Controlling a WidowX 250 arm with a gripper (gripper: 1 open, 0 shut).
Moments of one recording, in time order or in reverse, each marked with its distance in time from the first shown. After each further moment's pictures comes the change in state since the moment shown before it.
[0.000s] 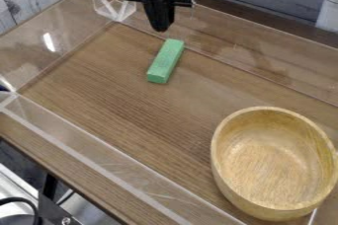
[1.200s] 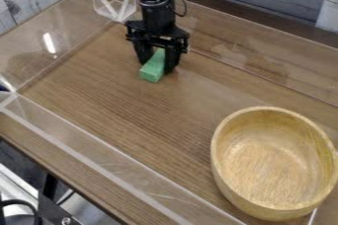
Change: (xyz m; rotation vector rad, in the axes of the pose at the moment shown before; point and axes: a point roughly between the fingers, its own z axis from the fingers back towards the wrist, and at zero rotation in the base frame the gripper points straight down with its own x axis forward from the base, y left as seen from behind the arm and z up) arm -0.006 0.014 -0.071 0.068 0.089 0.002
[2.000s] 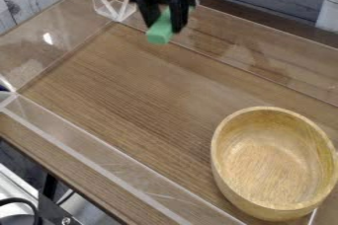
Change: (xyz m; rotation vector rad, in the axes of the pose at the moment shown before) arm 0.008 -0.009 0.082 -0.106 -0.060 0.013
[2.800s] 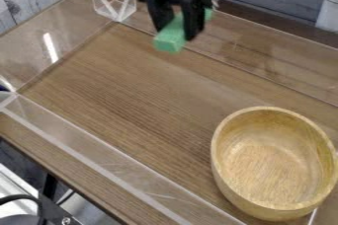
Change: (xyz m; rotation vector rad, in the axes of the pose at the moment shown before) arm -0.059 -0.092 0.015 -0.041 0.047 -0.228
